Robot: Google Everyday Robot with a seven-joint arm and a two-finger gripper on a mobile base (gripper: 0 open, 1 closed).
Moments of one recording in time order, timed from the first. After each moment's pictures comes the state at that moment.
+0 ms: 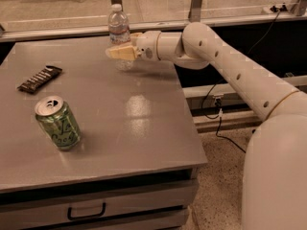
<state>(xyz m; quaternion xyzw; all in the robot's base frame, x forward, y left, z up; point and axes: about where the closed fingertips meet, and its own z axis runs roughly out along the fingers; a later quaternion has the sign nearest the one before) 0.753 0.105 0.890 -0.45 0.61 0.36 0.54</state>
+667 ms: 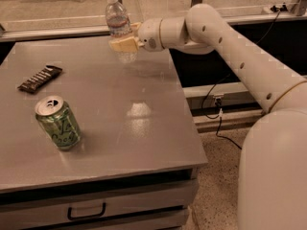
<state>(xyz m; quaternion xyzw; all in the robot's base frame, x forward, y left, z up) 0.744 0.096 0.919 -0.50 0.59 0.33 0.54</state>
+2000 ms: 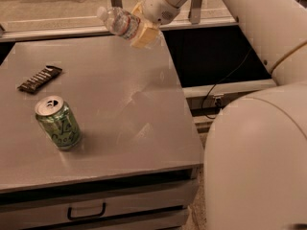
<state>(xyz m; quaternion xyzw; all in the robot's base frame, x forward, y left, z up) 0.695 0.044 0.952 -0.78 0.51 0.08 0.34</state>
